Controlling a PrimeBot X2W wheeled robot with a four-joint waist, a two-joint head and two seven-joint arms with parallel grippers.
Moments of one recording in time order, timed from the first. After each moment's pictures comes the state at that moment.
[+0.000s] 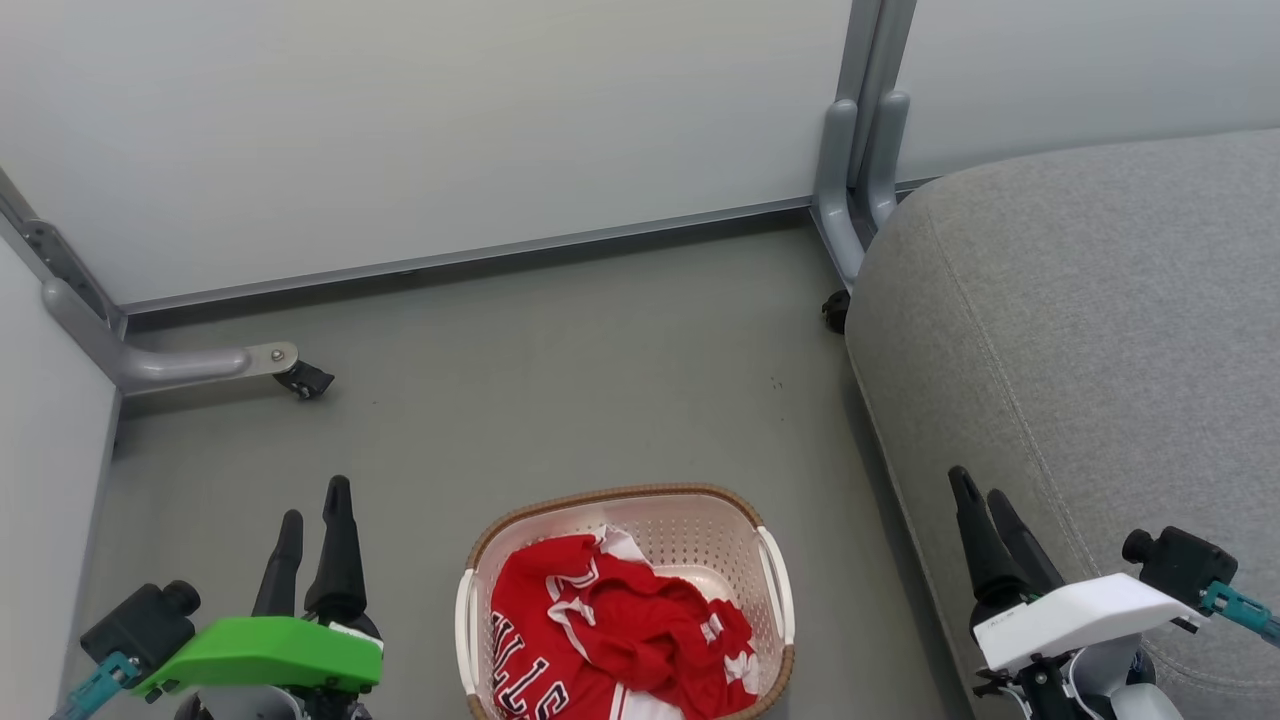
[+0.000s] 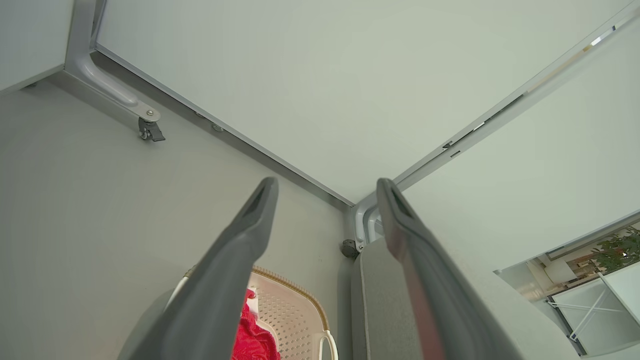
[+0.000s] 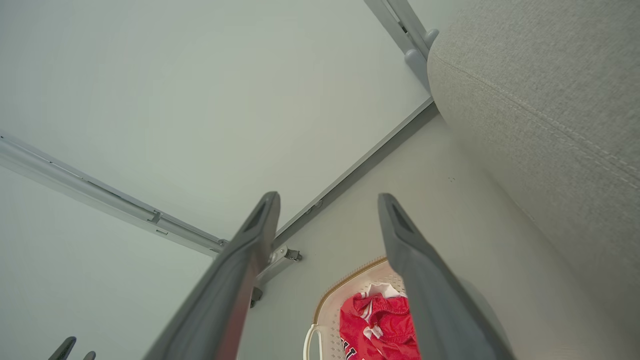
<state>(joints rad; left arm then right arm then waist) 0.00 0.05 -0.03 0.13 -0.85 -0.04 -0.06 -0.04 -0.04 0.04 0.19 0.88 0.13 -0.06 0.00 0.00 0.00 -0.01</state>
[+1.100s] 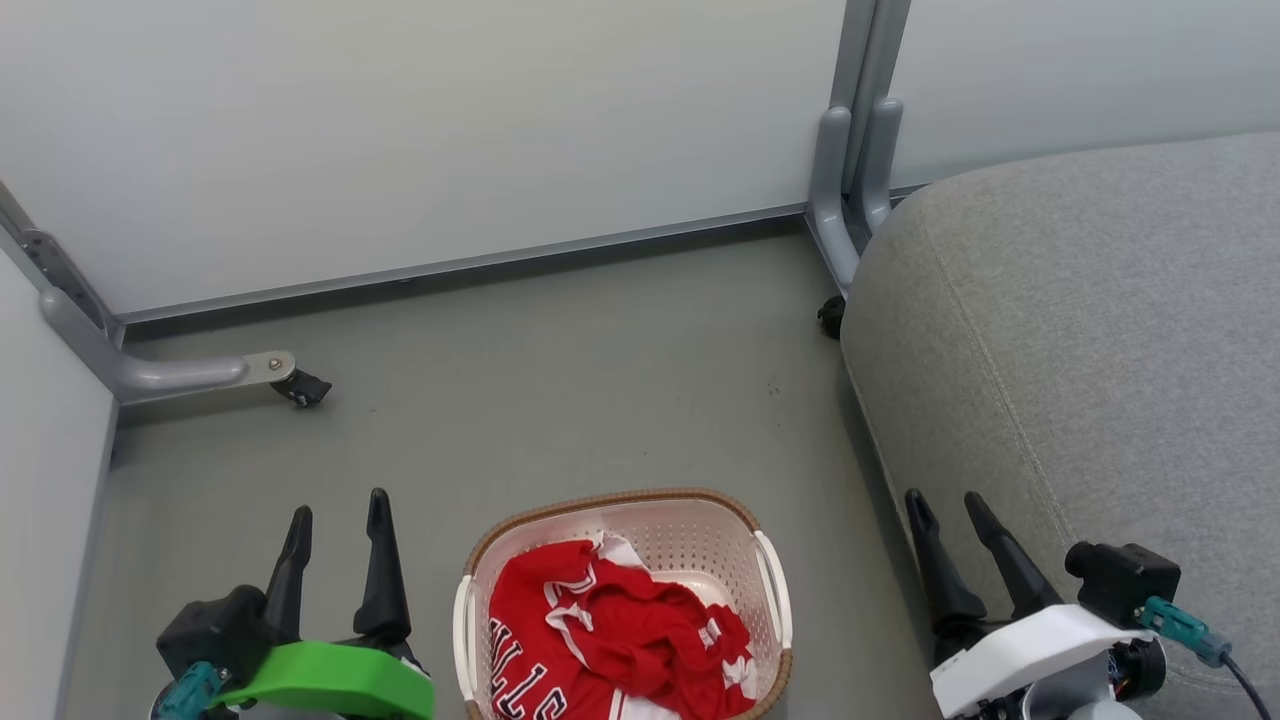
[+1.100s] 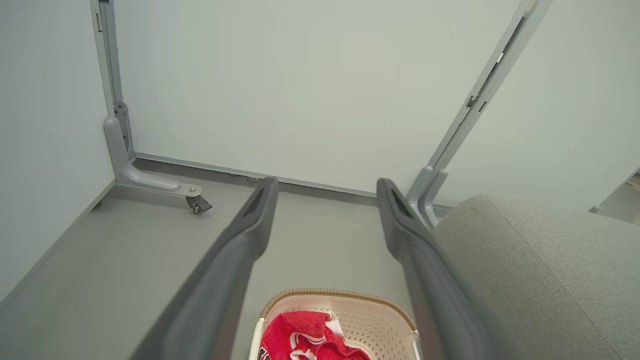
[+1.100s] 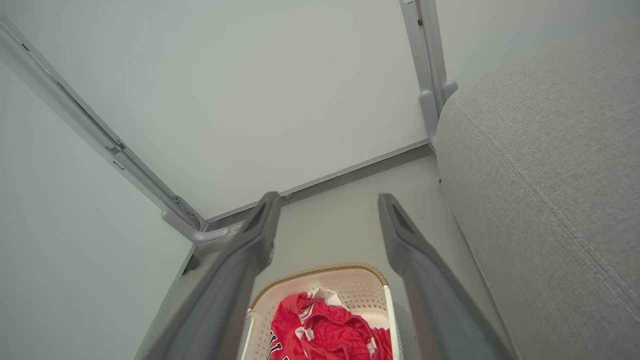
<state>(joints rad) 0.05 0.09 -0.13 0.07 -0.46 0.05 -0.16 0.00 -0.04 0.11 0.16 0.51 0.13 -0.16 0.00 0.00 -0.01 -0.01</state>
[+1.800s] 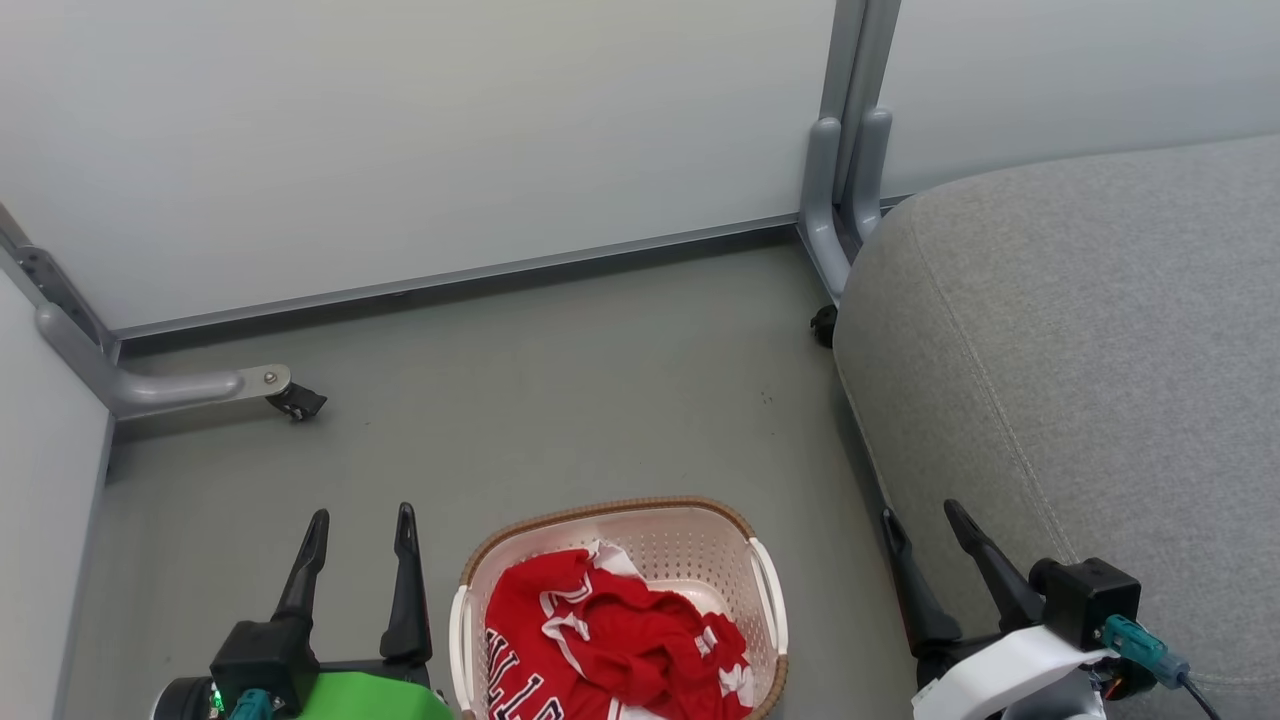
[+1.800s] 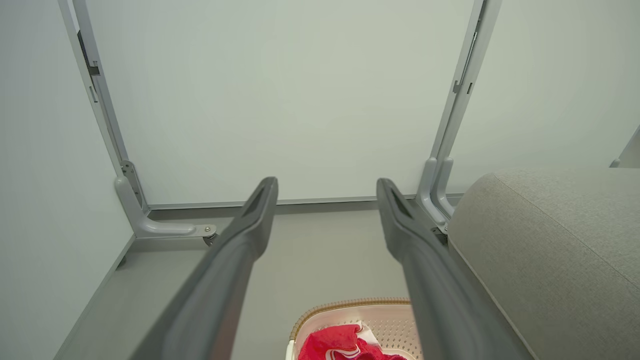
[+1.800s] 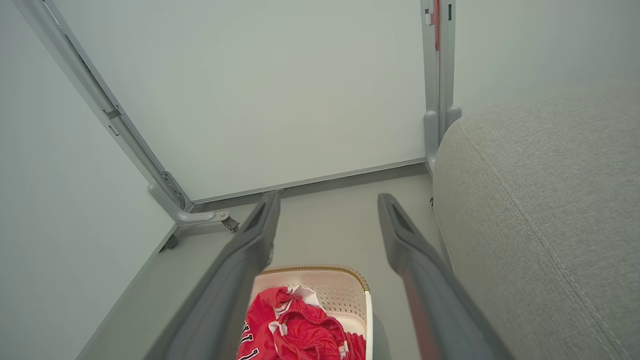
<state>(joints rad) 0.09 0.10 -0.17 0.04 -0.25 0.06 -0.20 0.01 -0.05 0.15 0.16 0.34 0.13 -0.20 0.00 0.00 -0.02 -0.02</state>
